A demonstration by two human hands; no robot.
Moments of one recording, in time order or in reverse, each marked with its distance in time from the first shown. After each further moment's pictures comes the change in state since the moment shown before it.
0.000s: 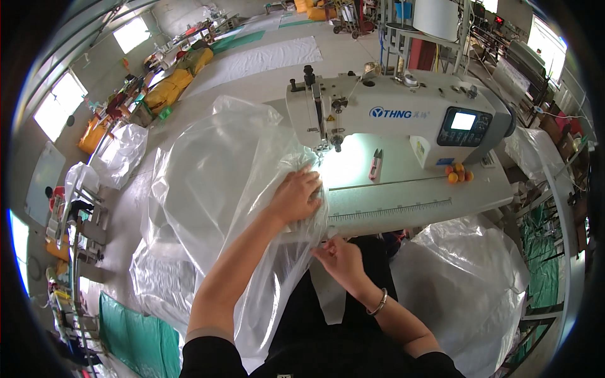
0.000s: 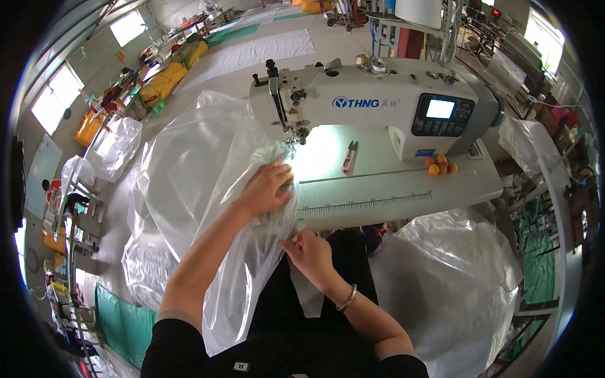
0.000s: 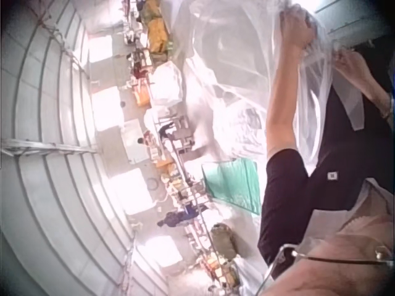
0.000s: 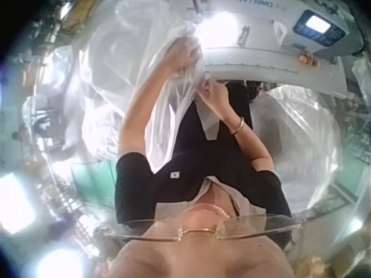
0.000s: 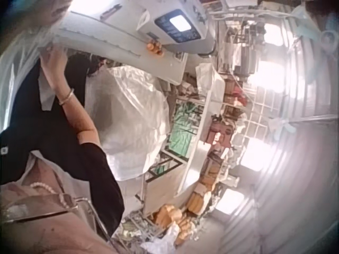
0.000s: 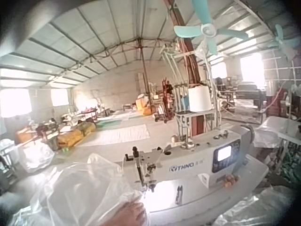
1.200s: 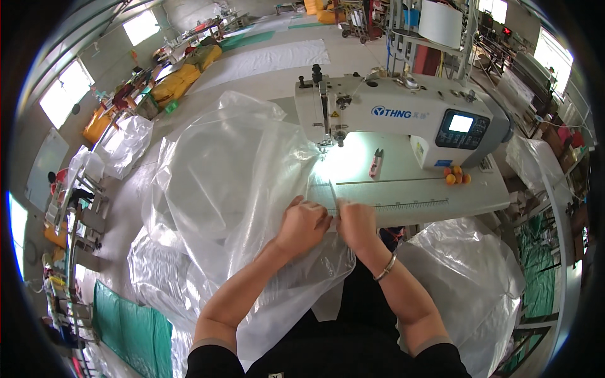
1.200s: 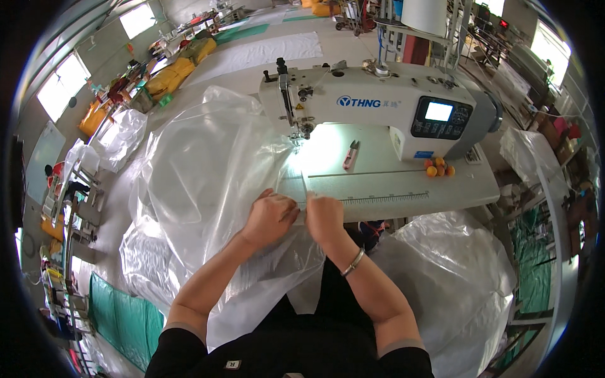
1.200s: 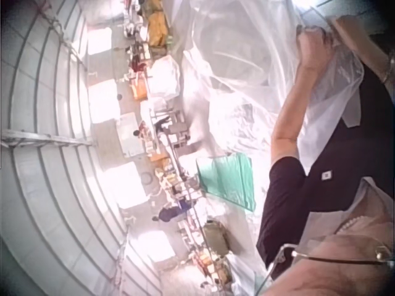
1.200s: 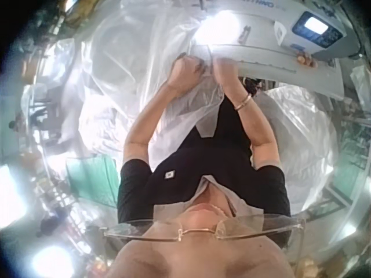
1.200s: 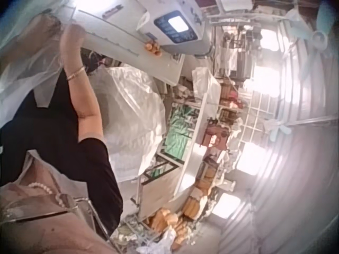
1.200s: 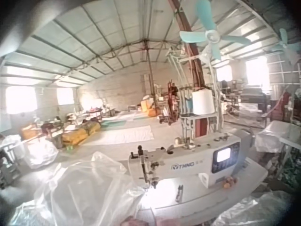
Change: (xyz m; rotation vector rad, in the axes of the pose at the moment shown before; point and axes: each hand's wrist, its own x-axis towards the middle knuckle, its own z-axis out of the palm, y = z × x) left_hand -0.045 0.074 -0.015 -0.158 -0.232 -0.284; right_hand 0.057 -0.008 -0.042 -0.729 0.005 -0.257
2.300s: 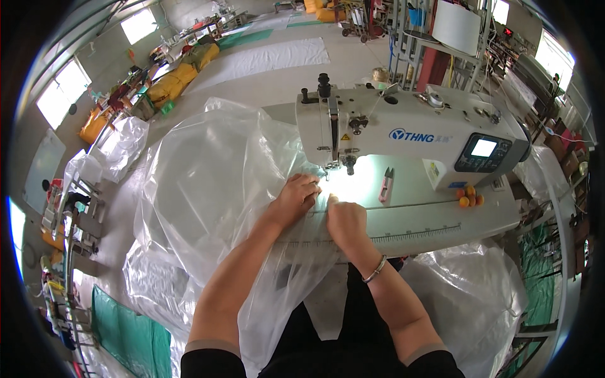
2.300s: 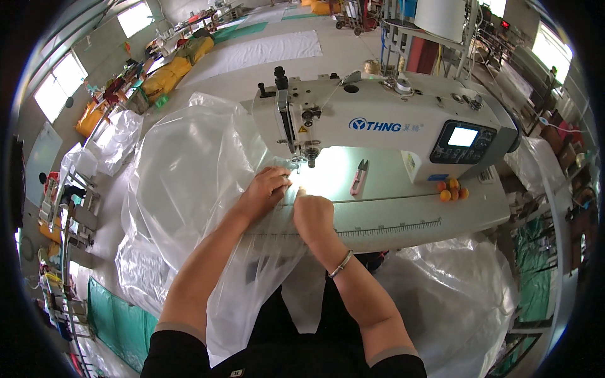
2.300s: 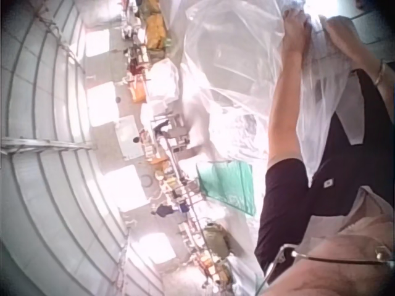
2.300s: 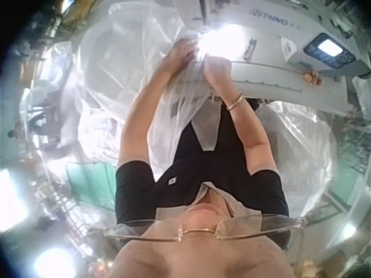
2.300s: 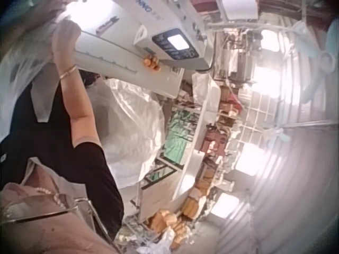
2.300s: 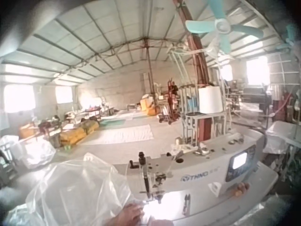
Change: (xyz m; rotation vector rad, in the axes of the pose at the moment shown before) left_hand 0.098 -0.095 -0.008 -0.129 0.448 0.398; right_hand 0.076 0.000 0.035 -0.074 0.073 0.016
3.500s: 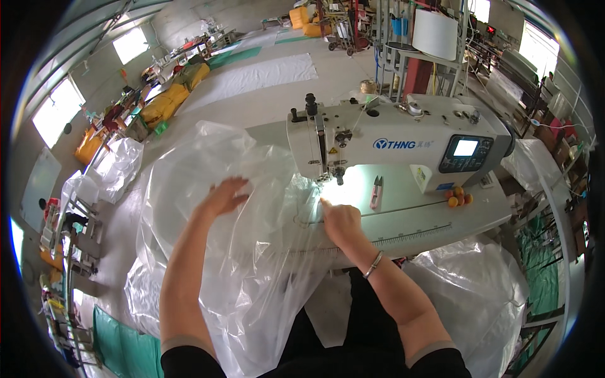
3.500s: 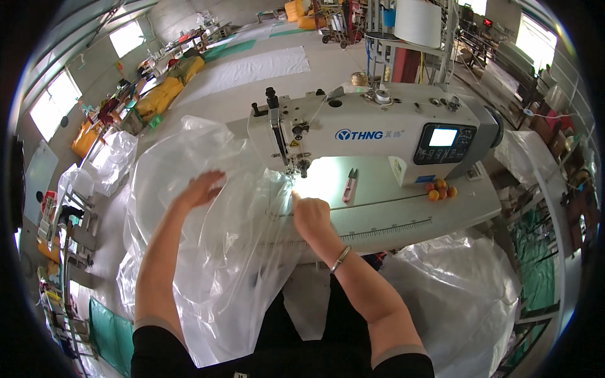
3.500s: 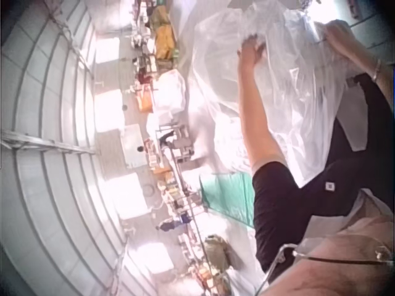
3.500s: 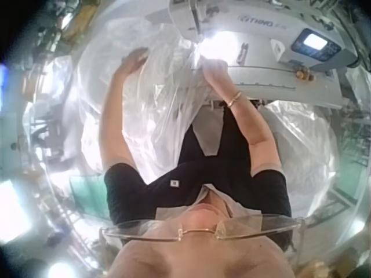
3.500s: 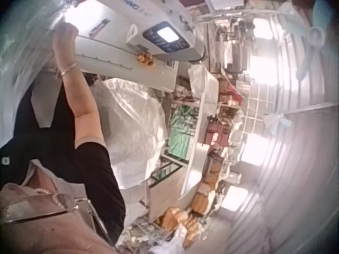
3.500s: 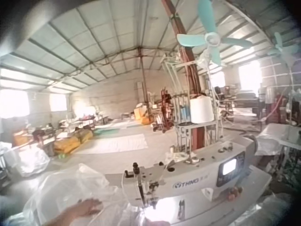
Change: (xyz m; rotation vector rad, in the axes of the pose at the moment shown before) left_hand -0.035 -0.086 -0.126 0.473 -0.548 -0.583; right_hand 0.011 0.010 0.009 -0.006 0.042 -0.043
